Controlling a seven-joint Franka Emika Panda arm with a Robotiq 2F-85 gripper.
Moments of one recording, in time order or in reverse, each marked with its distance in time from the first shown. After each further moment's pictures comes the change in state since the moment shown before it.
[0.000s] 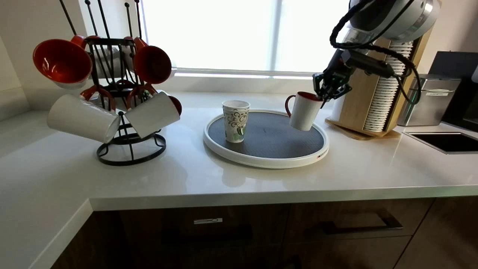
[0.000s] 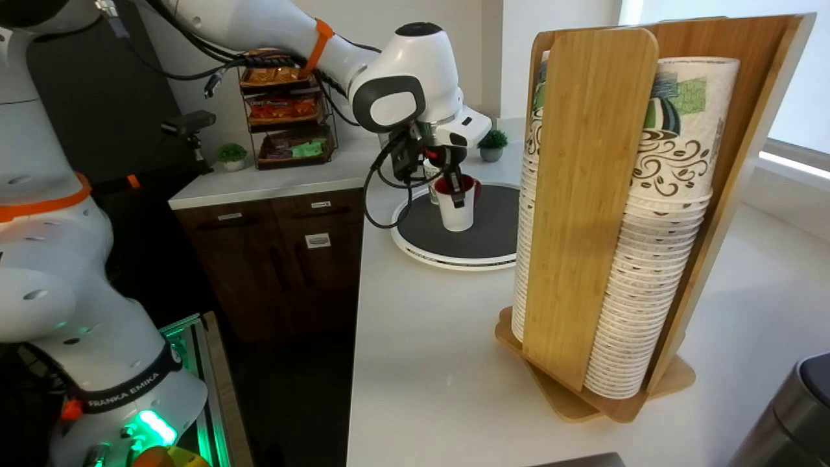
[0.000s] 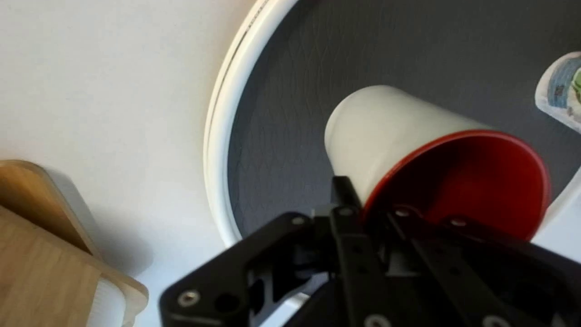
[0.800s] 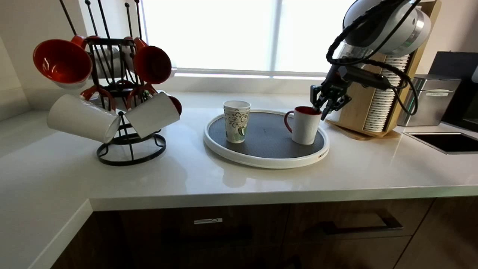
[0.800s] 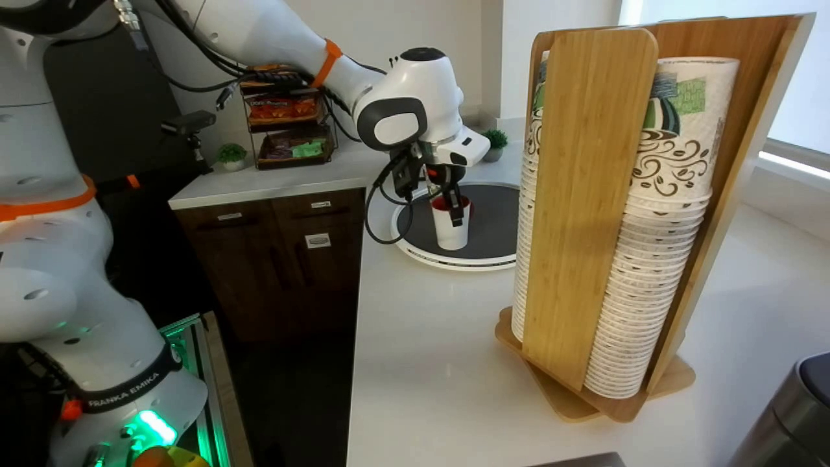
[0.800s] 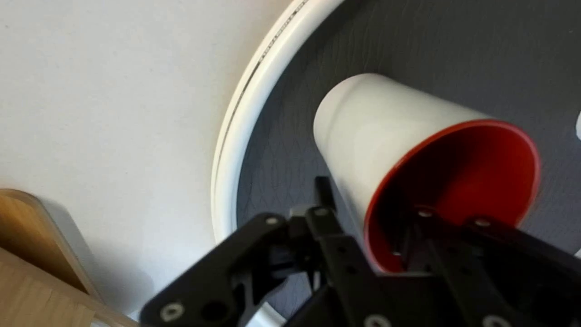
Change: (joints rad) arm 0.004 0.056 0.005 -0.017 -0.011 0.032 -0.016
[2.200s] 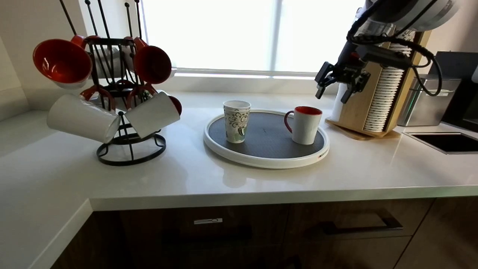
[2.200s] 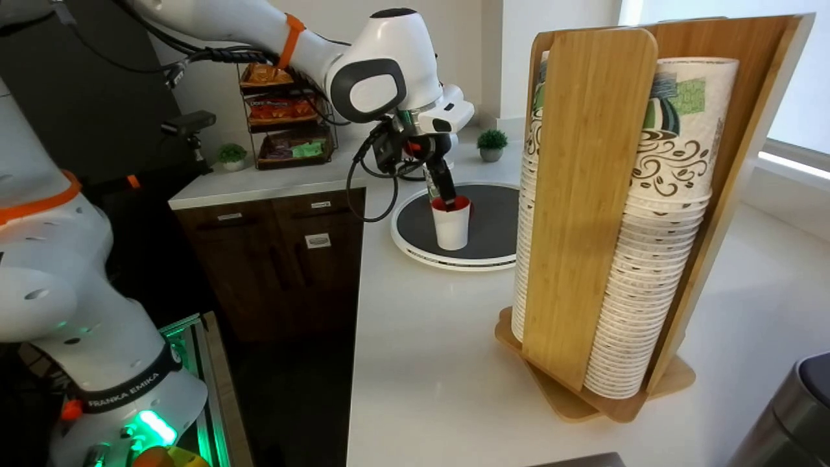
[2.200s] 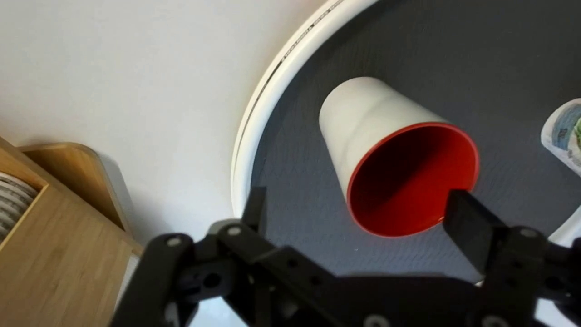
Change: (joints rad) arm 0.003 -0.164 -0.001 -0.072 -0.133 -0.049 0.037
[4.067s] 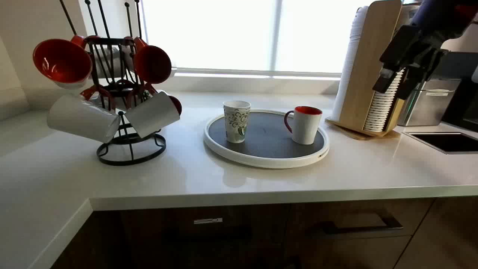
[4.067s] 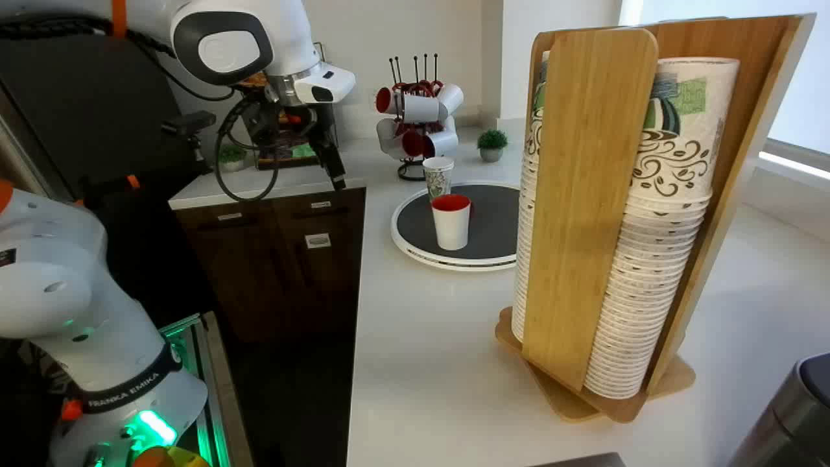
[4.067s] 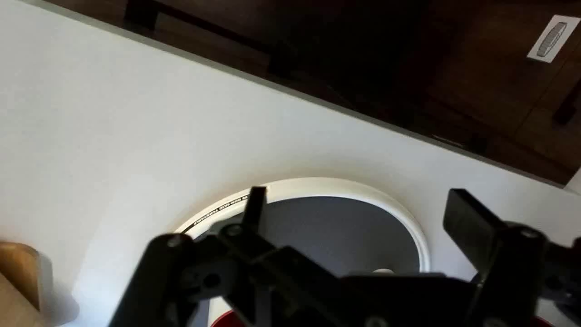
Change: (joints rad) arm 0.119 -0.622 0.044 -0.402 0.067 -0.296 -0.146
